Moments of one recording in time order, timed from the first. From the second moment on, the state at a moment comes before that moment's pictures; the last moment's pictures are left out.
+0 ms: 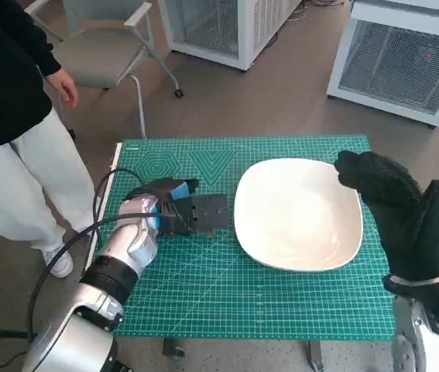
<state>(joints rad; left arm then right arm) -1.04 0.30 -0.51 1.04 0.65 0.23 -0.32 -0.36 -0.22 -0.16 -0.06 0.33 -0.17 0.35</state>
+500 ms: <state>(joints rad) -1.06 0.29 -0.51 1.12 0.65 0.22 -0.33 -0.36 -0.22 -0.16 -0.06 0.33 -0.17 0.35</state>
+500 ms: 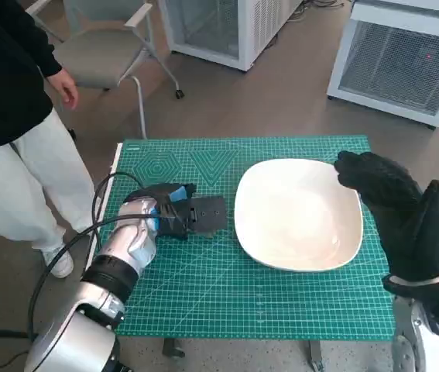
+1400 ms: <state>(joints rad) -1.11 0.24 -0.53 1.22 0.66 0.24 -0.33 -0.36 -0.22 -0.16 -0.06 0.33 -0.18 0.35</state>
